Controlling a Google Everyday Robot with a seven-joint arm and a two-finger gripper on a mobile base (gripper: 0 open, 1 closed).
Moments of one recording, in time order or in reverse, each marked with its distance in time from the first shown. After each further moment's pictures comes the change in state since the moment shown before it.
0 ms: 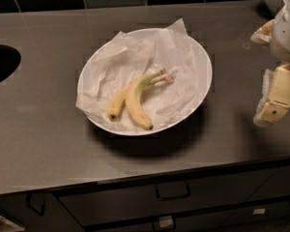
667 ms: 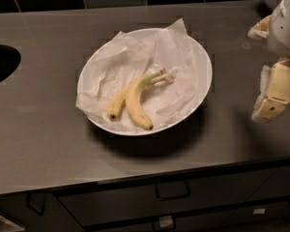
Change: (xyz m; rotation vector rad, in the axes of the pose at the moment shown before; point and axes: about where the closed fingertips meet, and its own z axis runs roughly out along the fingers) arm -0.009 -0.003 -0.003 0.009 -0.007 -0.029
